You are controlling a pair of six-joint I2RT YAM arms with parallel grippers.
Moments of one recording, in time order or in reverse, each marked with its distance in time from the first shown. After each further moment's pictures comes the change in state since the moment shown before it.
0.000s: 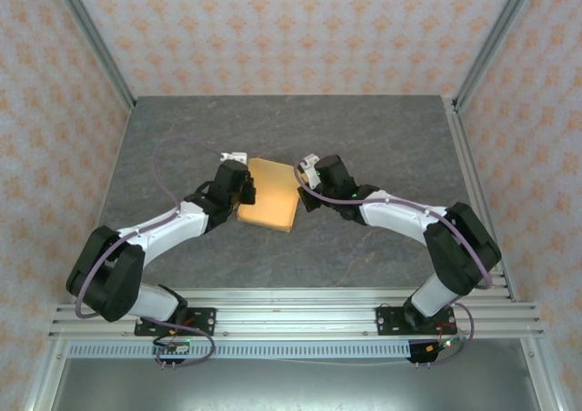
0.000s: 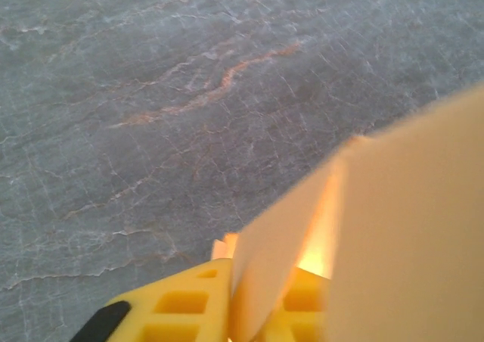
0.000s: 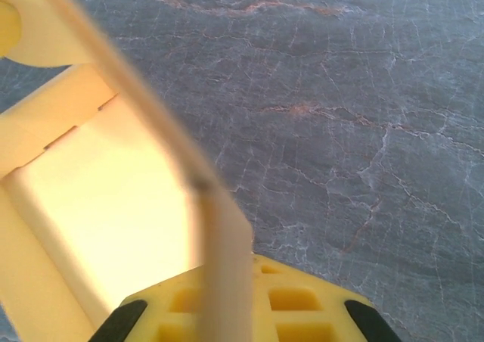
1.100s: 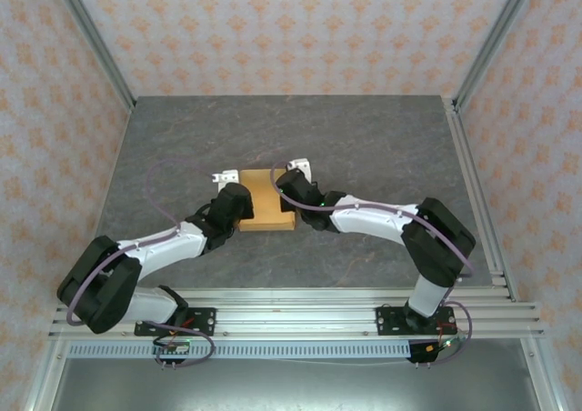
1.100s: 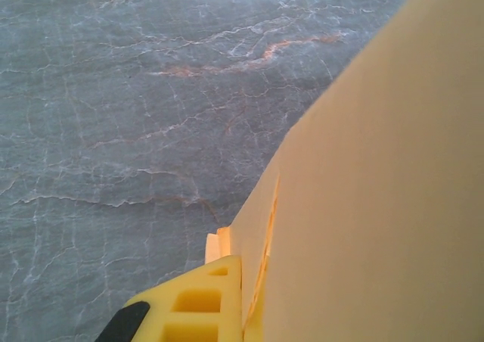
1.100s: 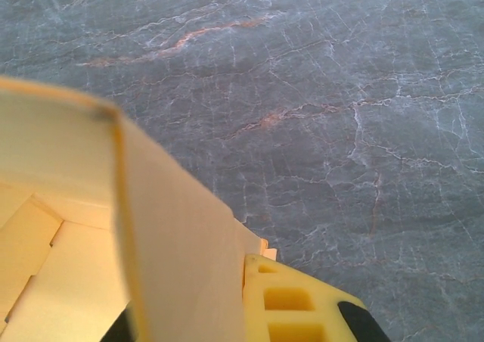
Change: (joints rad) left arm -0.087 -0.088 -0.217 0.161 -0.177 -0.198; right arm 0.233 0.131 0.144 -0.089 0.488 0.443
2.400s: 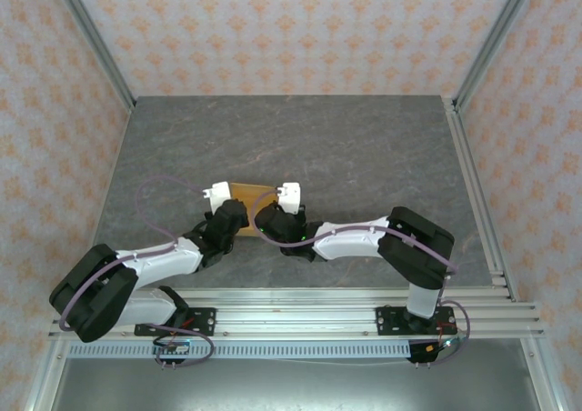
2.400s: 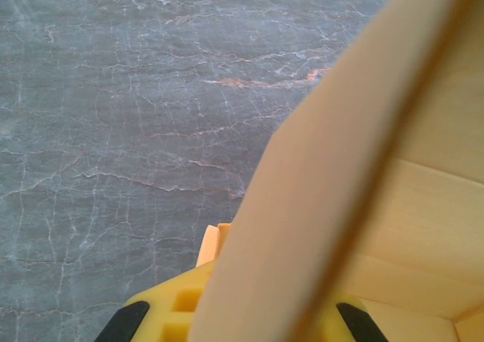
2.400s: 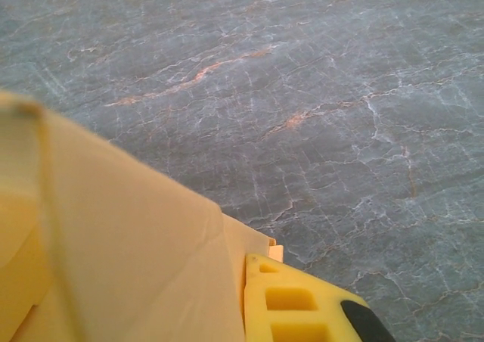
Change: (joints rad) left arm -0.076 -0.059 -0.151 0.146 -0.182 -0.083; right arm 0.205 0.088 -0.081 0.228 0.356 0.201
